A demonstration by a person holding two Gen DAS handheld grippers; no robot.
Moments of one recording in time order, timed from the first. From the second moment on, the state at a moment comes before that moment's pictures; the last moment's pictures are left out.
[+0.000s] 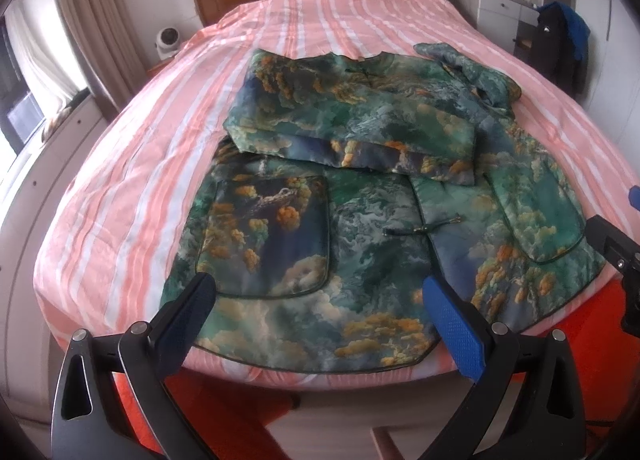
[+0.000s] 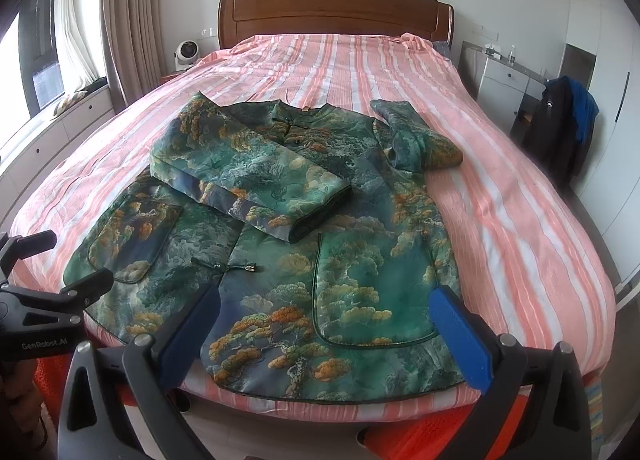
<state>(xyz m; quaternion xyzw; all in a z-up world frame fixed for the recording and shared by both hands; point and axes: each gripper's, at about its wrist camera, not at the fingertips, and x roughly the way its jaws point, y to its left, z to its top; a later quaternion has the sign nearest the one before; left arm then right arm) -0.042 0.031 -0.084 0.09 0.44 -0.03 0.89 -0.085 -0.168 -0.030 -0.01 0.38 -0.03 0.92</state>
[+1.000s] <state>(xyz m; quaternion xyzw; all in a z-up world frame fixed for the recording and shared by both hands) 0.059 0.207 -0.193 -0.01 0.55 -0.04 0.83 -0.040 -0.340 -0.119 0.14 0.46 -0.01 0.88</state>
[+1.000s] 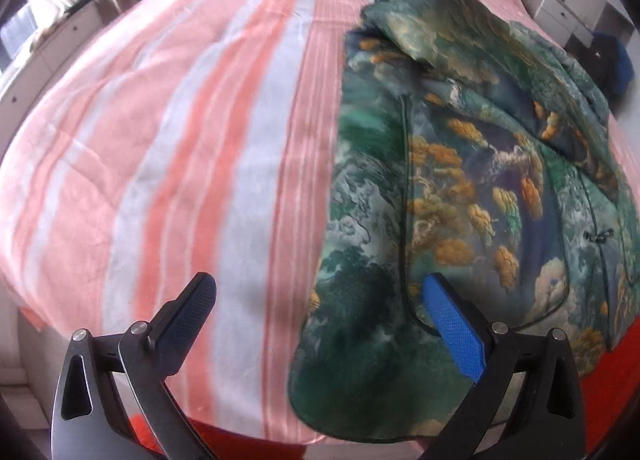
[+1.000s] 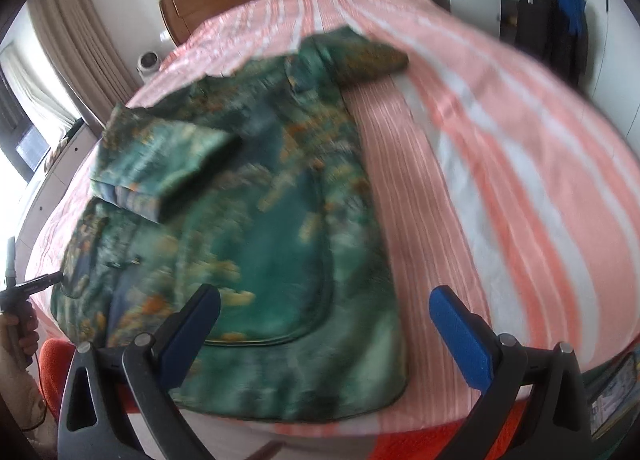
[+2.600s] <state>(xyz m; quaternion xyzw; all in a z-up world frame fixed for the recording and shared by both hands) 0.100 -0.092 -0.179 0.39 0.39 -0.27 0.79 -0.071 -0.309 -0.071 0.20 0.41 -0.02 0.89</state>
